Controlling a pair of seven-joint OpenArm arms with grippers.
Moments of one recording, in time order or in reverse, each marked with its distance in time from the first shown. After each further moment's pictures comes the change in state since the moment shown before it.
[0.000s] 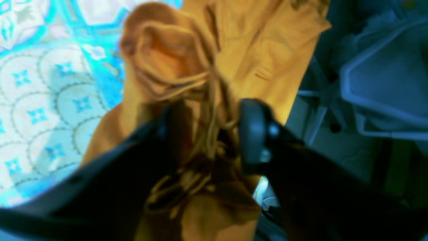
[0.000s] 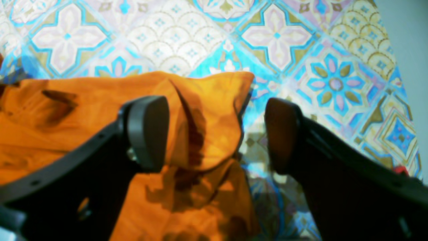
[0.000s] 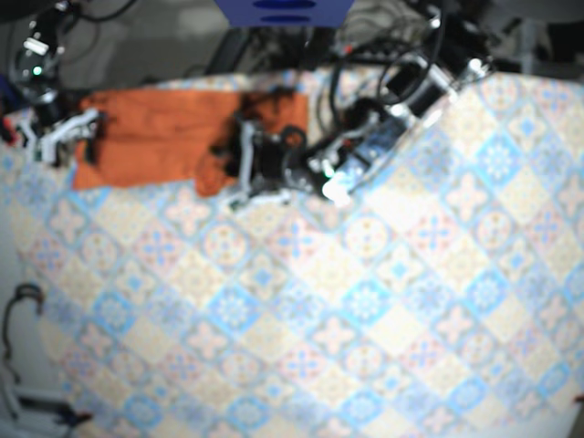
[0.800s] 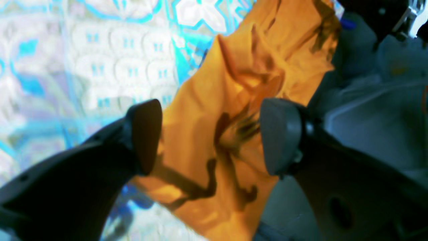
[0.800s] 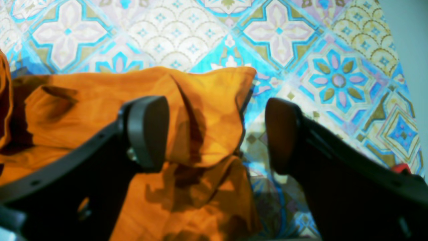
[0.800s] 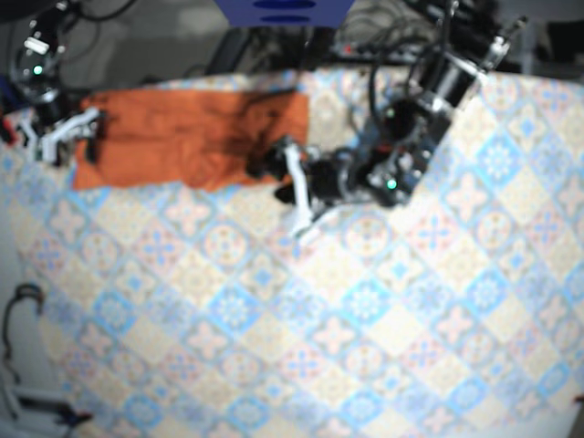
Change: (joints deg) left arm 5.3 -5.0 -16.0 5.0 -7.9 0.0 5.8; right arm -0.1 -0.1 -0.1 0.0 0.0 0.0 0.0
